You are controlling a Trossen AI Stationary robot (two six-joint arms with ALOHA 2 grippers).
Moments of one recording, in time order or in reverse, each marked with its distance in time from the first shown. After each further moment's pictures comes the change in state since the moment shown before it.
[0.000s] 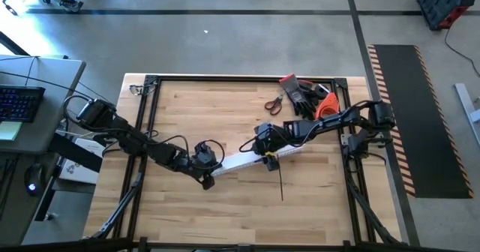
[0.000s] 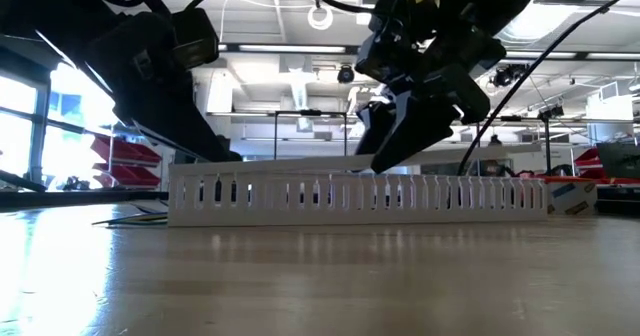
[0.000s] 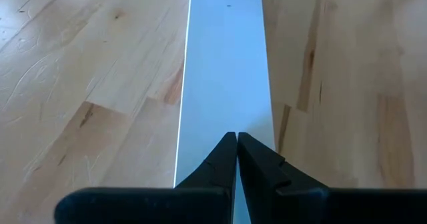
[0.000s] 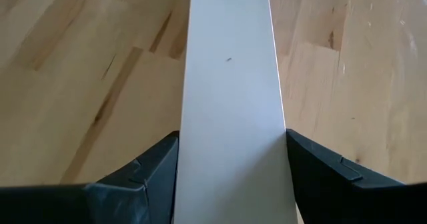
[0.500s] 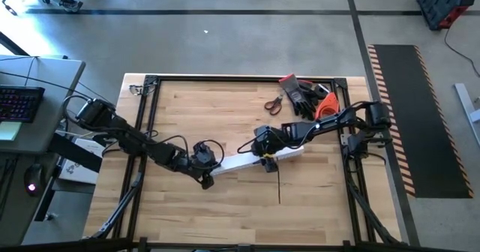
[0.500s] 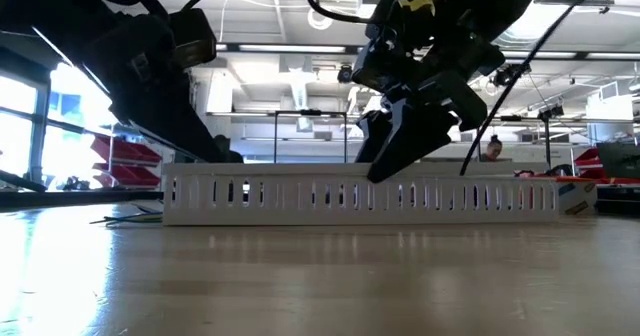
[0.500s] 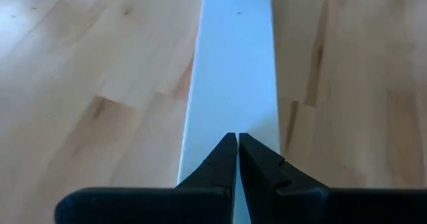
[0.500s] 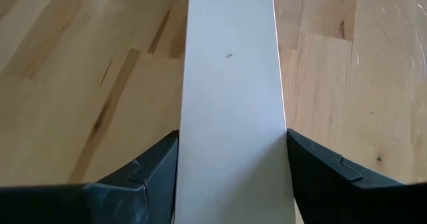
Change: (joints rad) left arm 0.000 -0.044 0.023 -0.037 -0.037 0.025; right arm 0.023 0.047 0.005 0.014 0.006 0.041
